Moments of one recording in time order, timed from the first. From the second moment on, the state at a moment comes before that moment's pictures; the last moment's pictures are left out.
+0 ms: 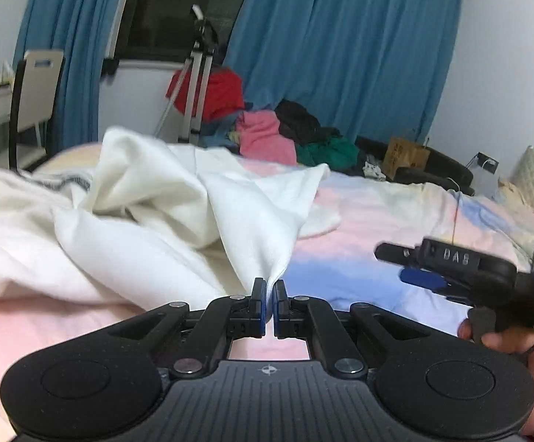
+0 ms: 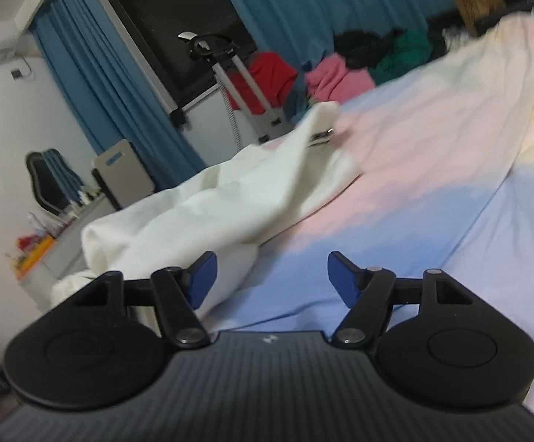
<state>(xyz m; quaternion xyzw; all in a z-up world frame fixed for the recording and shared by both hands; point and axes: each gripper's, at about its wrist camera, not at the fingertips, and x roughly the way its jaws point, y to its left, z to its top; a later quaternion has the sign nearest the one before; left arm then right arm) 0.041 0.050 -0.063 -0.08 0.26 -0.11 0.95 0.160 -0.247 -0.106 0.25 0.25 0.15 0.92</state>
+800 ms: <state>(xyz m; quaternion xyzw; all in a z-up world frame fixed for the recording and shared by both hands) 0.118 0.161 -0.115 -0.35 0.16 -0.09 0.92 0.428 -0.203 -0.148 0.31 0.28 -0.02 0.91</state>
